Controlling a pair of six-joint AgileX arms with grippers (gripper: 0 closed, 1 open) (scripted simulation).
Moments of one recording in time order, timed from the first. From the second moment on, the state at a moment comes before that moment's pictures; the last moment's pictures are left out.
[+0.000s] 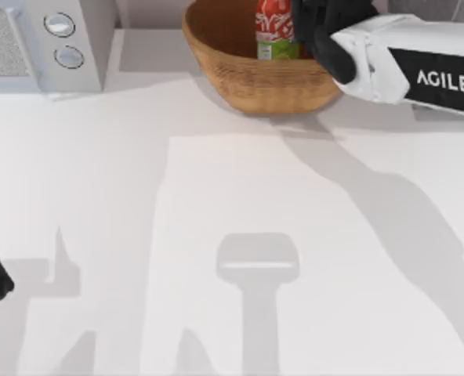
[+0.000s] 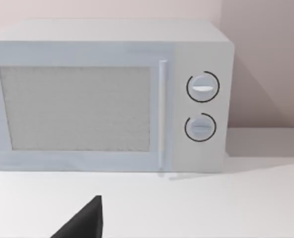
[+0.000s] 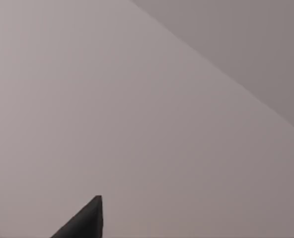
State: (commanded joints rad) left arm 0.00 0.00 0.00 0.00 0.00 0.00; right arm 0.52 2.18 1.66 0.52 0.53 0.01
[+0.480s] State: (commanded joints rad) left arm 0.00 0.00 0.00 0.00 0.00 0.00; right arm 0.36 1.49 1.16 0.36 0.37 0.01
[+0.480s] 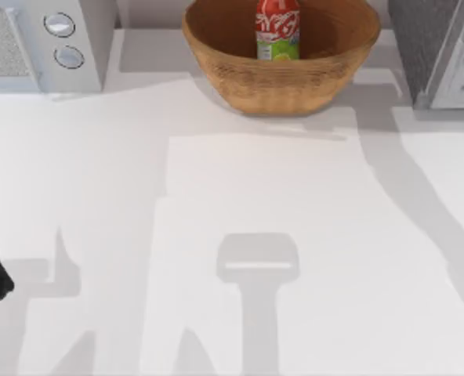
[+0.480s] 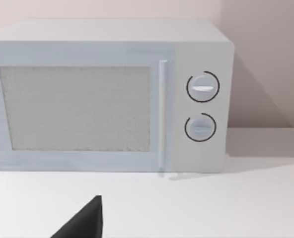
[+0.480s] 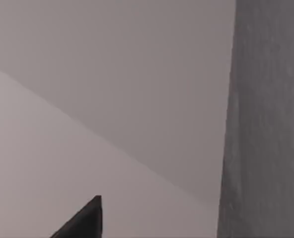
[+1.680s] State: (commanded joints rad) left arm 0.00 0.00 0.00 0.00 0.00 0.00; right arm 0.00 0.00 0.00 0.00 0.00 0.00
